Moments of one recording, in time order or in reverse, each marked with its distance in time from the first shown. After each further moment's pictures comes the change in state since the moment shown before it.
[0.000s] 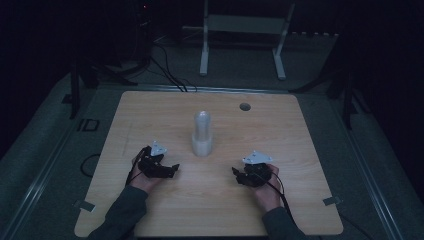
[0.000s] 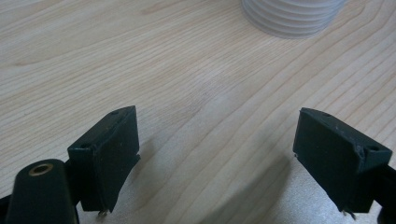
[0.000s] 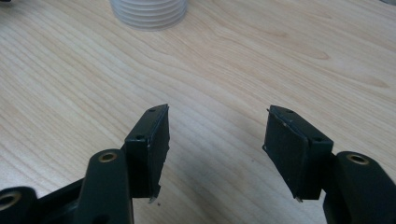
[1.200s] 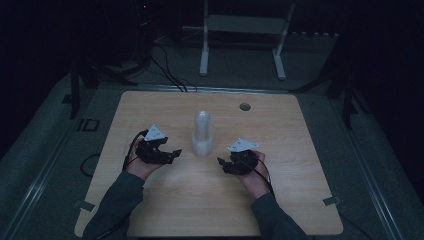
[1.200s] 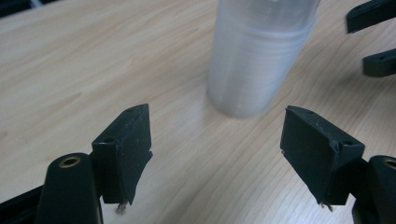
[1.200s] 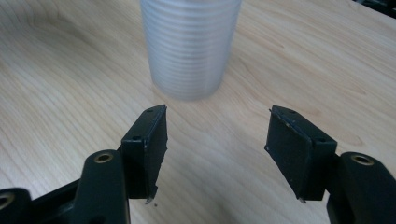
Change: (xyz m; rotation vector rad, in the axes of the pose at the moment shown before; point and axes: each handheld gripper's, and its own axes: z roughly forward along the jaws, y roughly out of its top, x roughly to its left) left arm 0.005 0.054 -0.039 -0.111 -0.106 0.062; right arm 0.014 0.054 0.014 -0.045 0.081 -0.077
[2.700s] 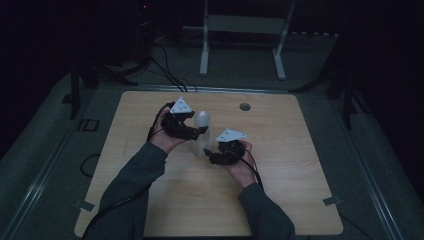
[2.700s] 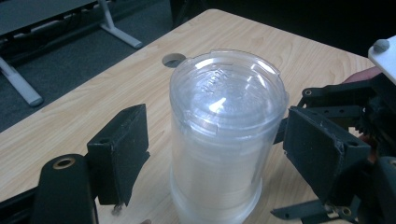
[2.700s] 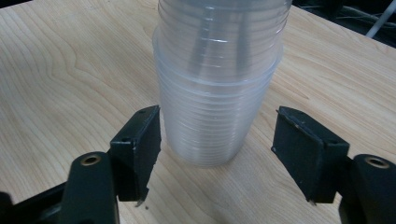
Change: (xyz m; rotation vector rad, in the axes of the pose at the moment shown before) left arm -0.021 0.103 0.026 -0.100 -0.096 0.130; right arm 0.005 0.033 0.030 -0.082 0.062 -0.002
